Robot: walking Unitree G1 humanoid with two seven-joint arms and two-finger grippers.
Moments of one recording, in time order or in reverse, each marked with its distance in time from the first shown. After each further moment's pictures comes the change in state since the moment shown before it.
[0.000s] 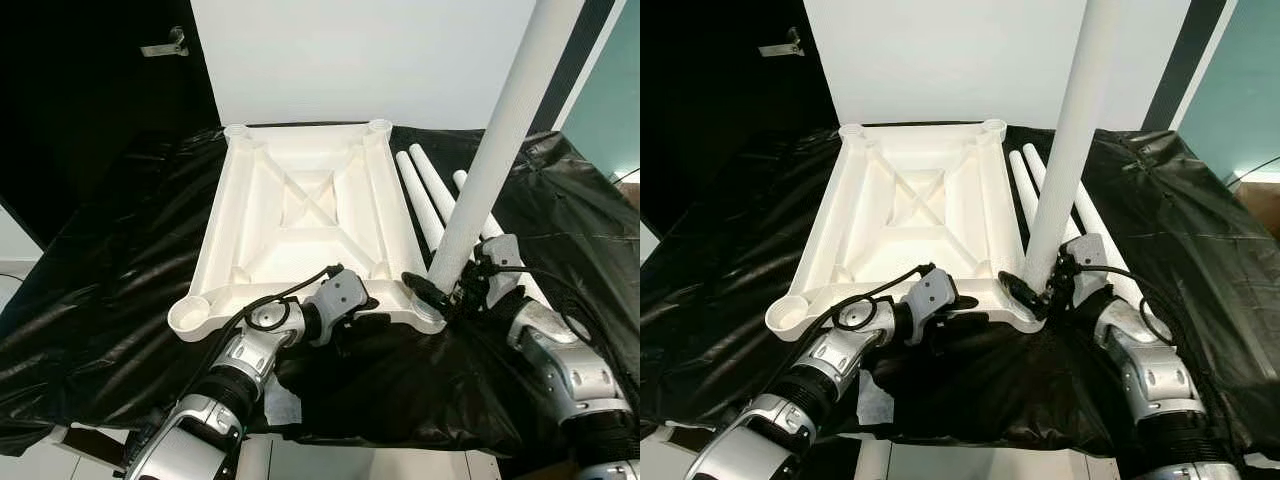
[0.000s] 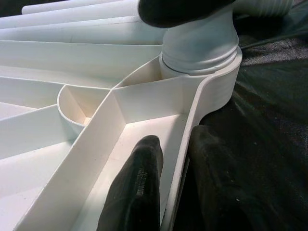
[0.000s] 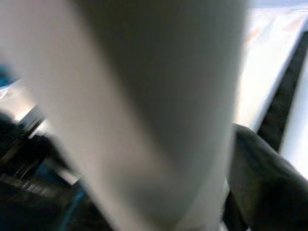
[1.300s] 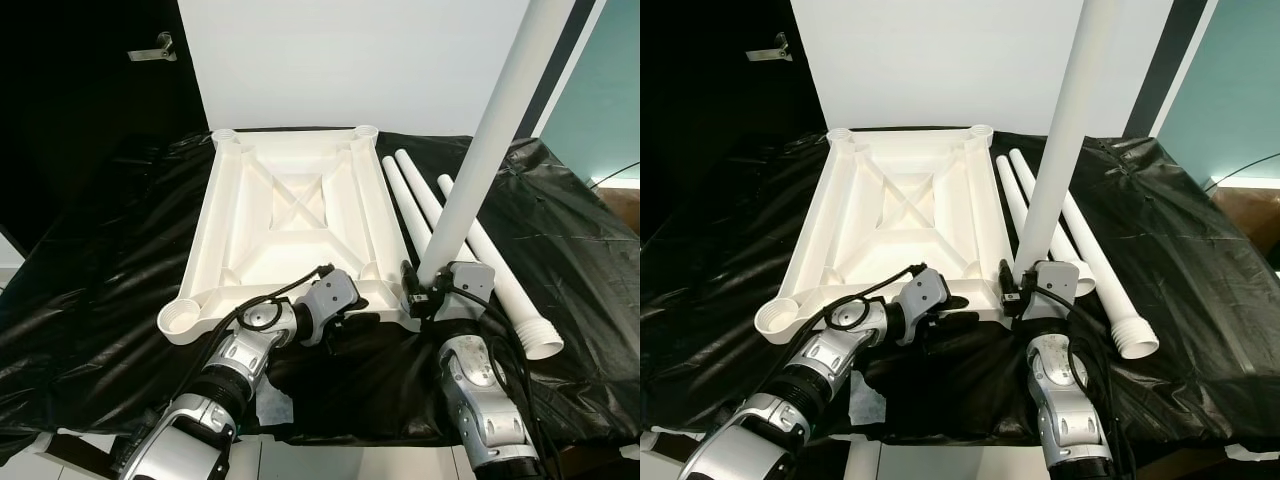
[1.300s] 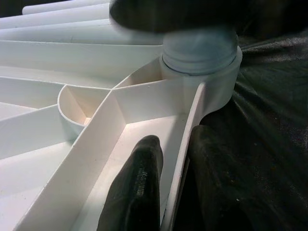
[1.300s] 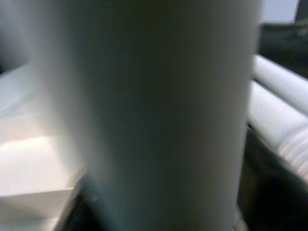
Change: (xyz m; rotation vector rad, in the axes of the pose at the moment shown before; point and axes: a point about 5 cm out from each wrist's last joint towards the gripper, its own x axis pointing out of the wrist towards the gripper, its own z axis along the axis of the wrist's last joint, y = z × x) left arm -0.006 0.004 -0.005 -0.004 0.021 0.014; right arm 0.025 0.046 -0.020 0.145 -0.087 -0.704
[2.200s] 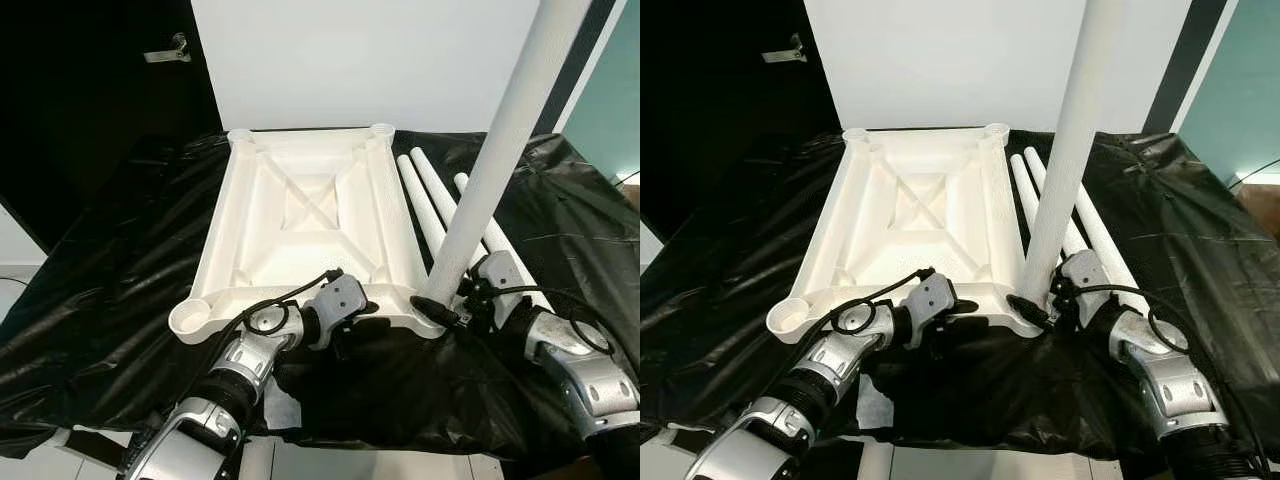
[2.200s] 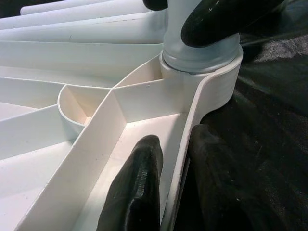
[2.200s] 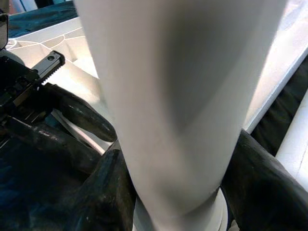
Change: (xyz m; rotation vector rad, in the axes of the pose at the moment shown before) left arm 0.002 -0.005 -0.001 0.012 -0.013 -0.015; right arm -0.003 -0.049 0.021 -0.284 0.152 0.812
